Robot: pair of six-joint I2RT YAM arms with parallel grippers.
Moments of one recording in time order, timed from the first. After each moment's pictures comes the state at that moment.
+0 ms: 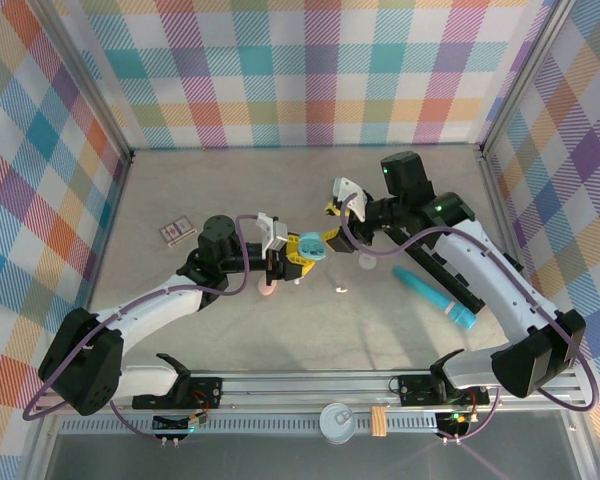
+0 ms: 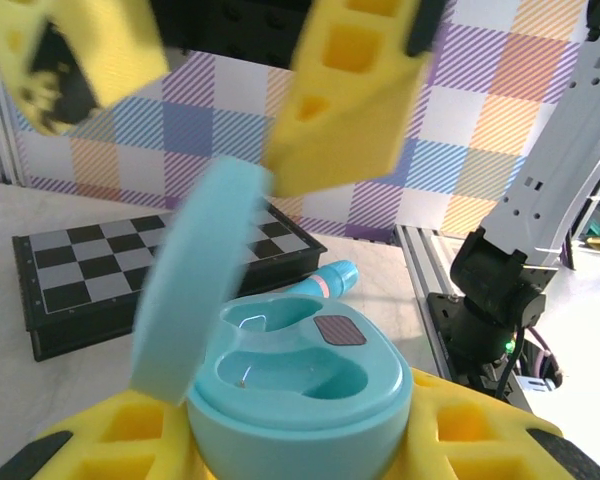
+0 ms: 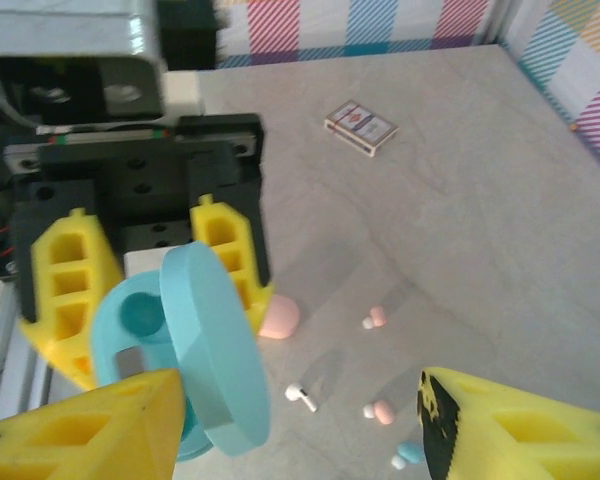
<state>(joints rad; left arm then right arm) -0.58 1.27 0.67 0.52 0.92 -0.03 0.52 1.35 1.39 -0.75 -0.70 -0.59</state>
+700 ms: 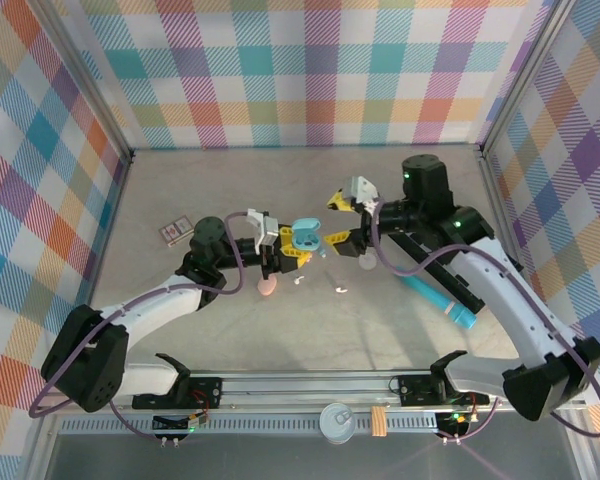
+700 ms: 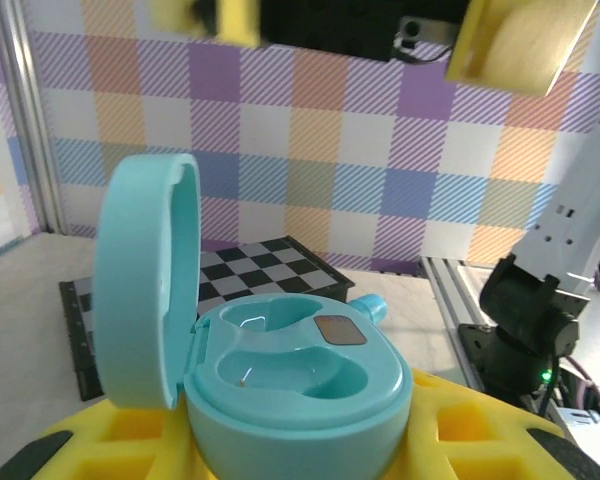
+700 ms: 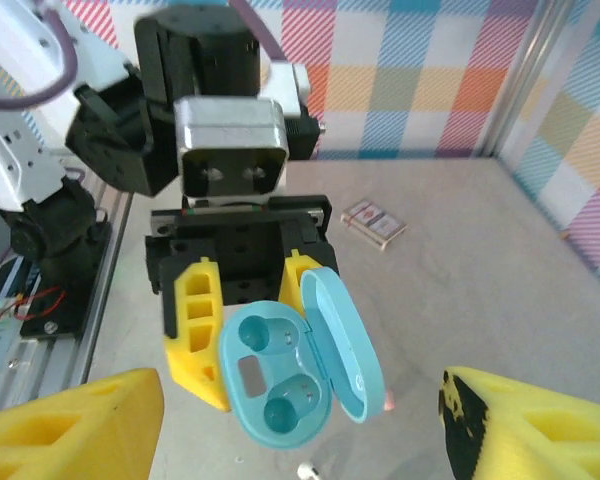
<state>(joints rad) -0.51 1.29 0.64 0.72 0.92 -0.09 0.46 1.20 1.28 -0.56 -0.88 -0.50</state>
